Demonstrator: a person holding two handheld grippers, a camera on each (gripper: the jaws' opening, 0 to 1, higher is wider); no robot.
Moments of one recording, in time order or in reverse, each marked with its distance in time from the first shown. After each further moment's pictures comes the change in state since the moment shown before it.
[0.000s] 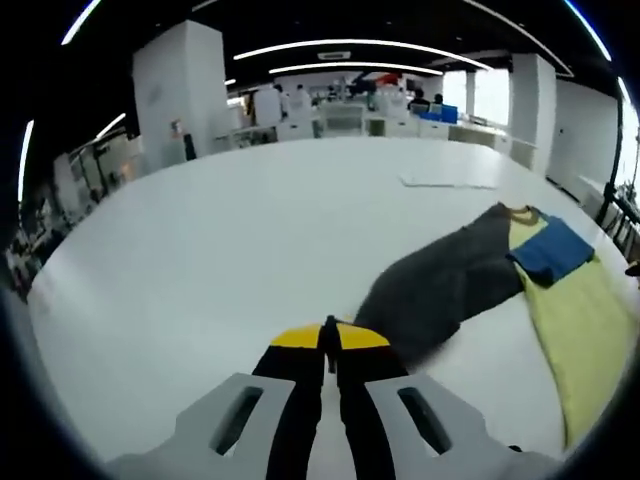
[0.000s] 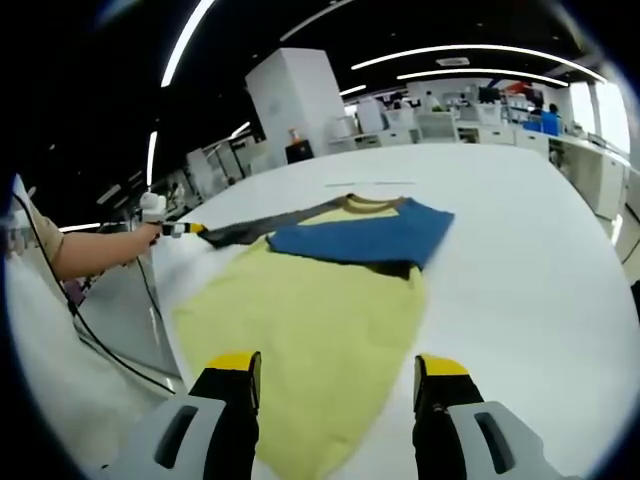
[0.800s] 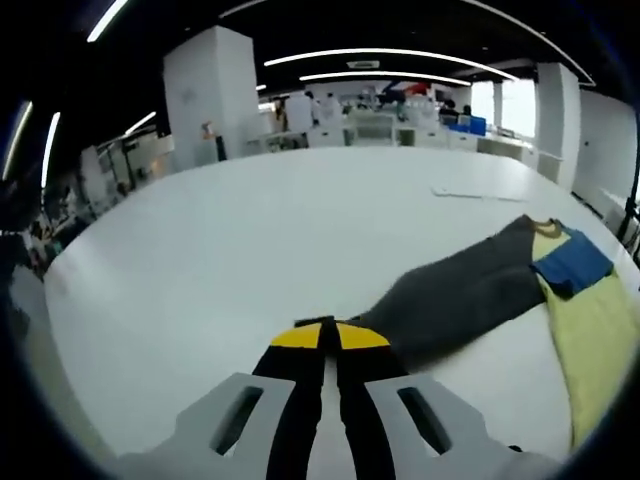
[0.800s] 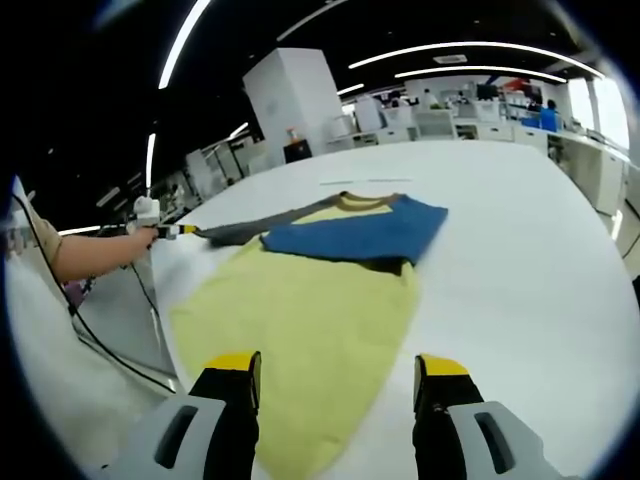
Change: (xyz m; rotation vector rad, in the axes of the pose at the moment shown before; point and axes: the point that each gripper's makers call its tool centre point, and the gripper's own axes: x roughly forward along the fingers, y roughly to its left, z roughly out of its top) left arm -0.004 0.017 -0.027 -0.077 0.008 0.118; right arm 0.002 -0.010 -0.003 0.014 0.003 0.002
